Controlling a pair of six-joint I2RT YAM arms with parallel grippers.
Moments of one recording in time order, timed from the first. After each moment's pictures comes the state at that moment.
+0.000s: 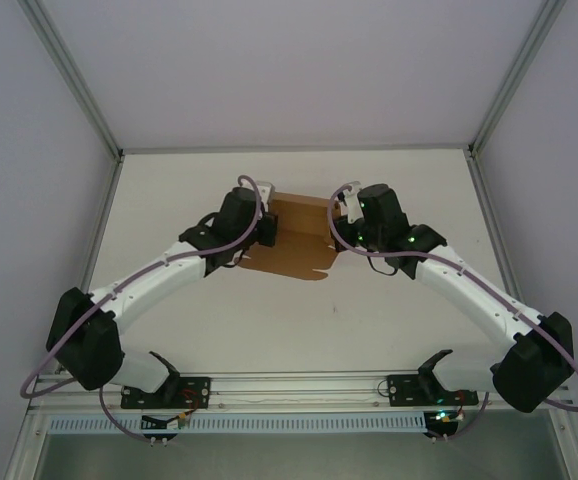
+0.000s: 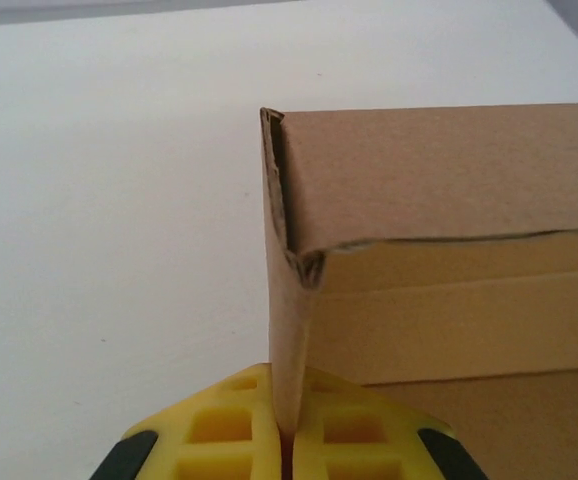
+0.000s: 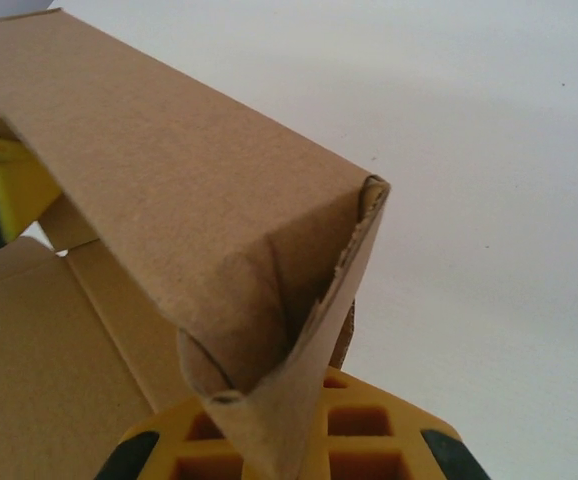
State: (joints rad) left arm -0.66 1.43 1.10 -0.29 -0.15 -0.31; right arm 0.61 1.26 1.07 -0.46 -0.08 0.20
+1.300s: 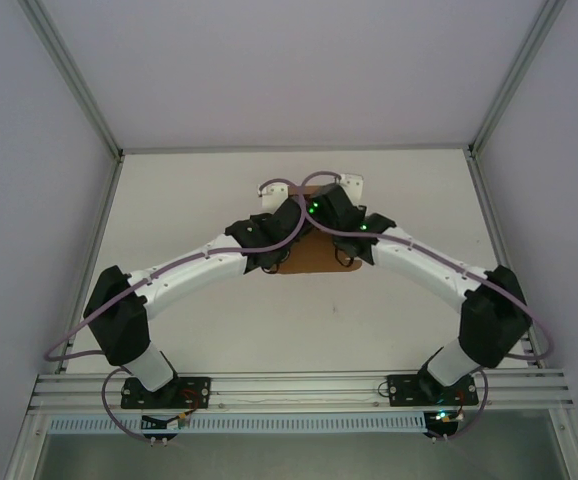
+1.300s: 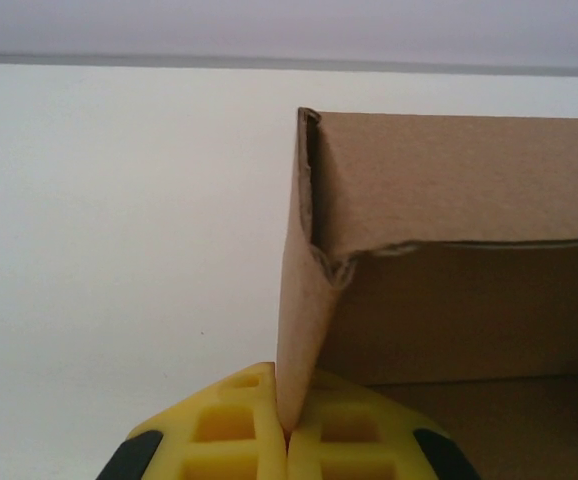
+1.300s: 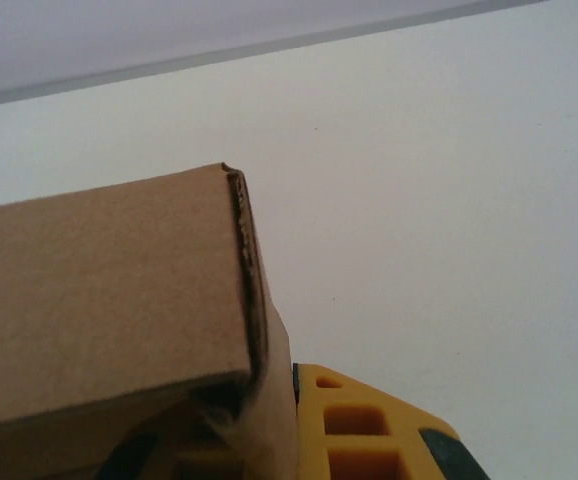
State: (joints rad) left arm -0.87 1.62 1.35 -0.55 -0.73 -0.64; right arm 0.72 1.52 1.18 -0.40 0.57 0.58
